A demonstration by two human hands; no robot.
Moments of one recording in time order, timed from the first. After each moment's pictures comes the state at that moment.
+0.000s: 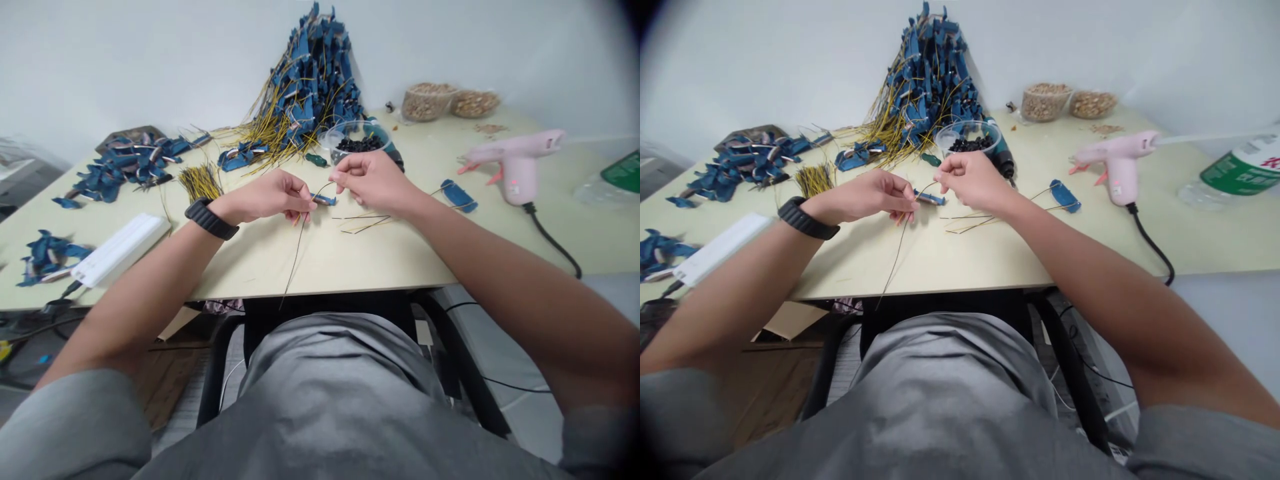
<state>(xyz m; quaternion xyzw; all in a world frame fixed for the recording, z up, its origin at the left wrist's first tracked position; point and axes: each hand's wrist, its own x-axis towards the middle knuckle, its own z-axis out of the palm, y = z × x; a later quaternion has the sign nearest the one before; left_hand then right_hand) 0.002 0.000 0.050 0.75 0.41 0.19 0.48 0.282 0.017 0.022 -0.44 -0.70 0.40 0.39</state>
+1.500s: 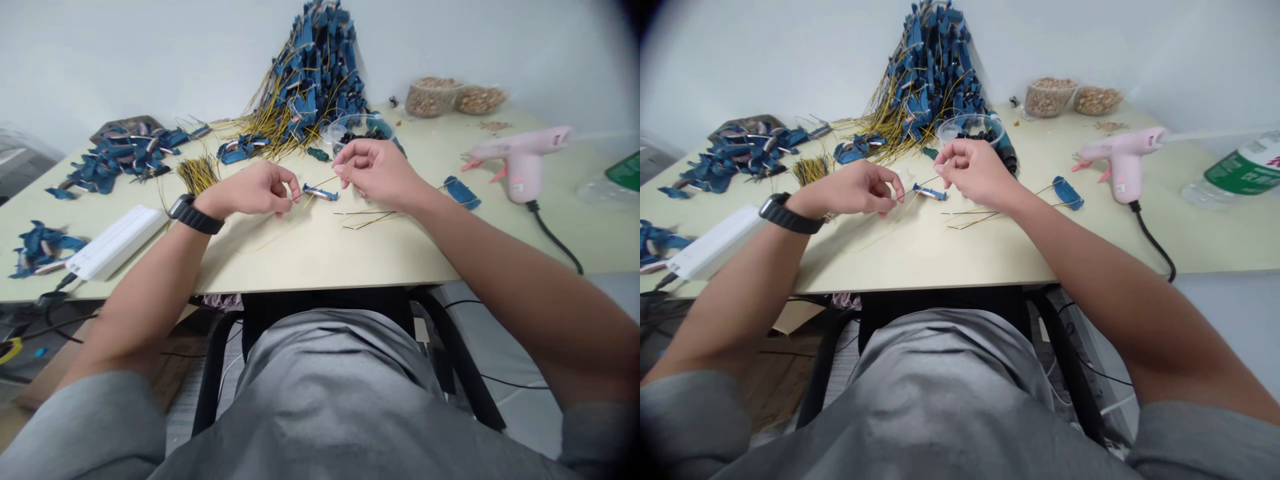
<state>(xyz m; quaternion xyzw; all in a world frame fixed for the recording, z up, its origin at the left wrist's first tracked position) -0.023 -0.007 0.059 0.80 0.47 0.15 0.34 0.285 0.011 0.029 -0.44 -0.70 0.40 0.39</state>
